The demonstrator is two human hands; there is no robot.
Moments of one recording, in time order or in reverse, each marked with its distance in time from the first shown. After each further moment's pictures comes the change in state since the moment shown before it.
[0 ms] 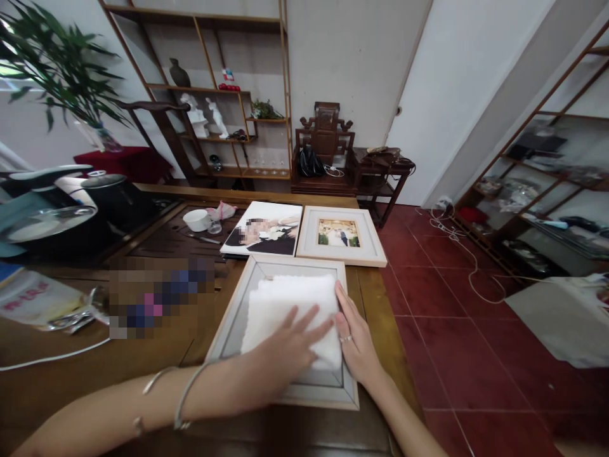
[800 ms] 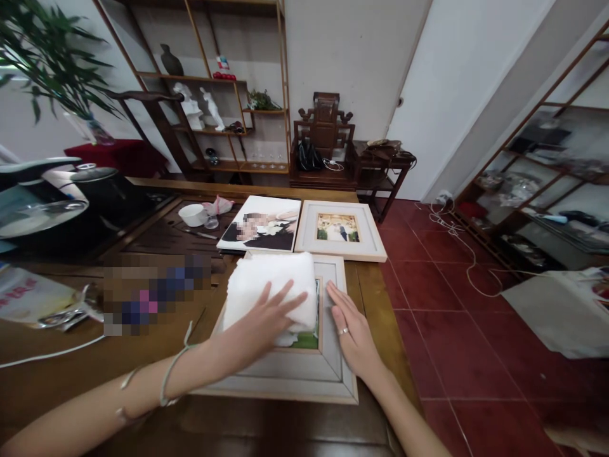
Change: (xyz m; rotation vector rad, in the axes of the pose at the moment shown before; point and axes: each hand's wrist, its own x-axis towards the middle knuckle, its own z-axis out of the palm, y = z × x) left_hand -0.017 -0.037 0.009 -0.089 -0.110 -0.168; right_hand 0.003 -0.002 -0.002 -0.043 -0.057 -0.028
